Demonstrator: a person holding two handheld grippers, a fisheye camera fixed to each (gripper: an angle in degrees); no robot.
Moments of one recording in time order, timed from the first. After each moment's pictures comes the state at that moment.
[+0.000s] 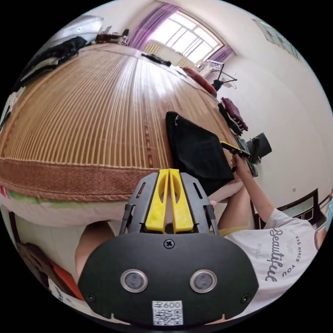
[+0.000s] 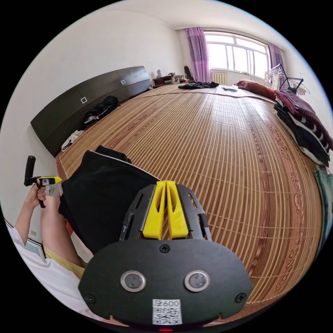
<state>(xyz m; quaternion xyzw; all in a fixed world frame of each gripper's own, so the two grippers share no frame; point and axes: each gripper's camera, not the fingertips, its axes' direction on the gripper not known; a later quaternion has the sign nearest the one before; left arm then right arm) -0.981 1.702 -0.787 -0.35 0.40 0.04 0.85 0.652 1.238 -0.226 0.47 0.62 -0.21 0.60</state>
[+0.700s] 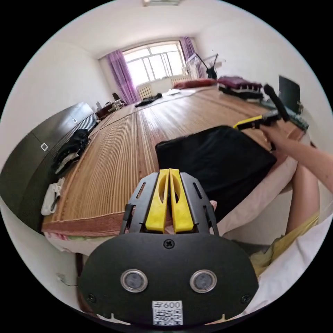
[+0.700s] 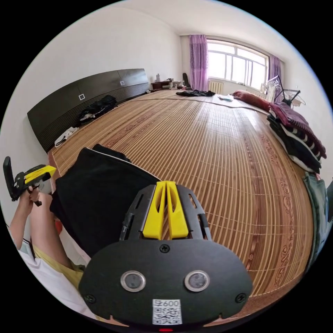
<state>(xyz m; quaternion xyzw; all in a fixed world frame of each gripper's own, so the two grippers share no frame) -0.754 1.922 -0.846 -0.16 0.21 0.28 0.92 0.689 1.263 -0.120 0.48 0.66 -0.23 0.53</state>
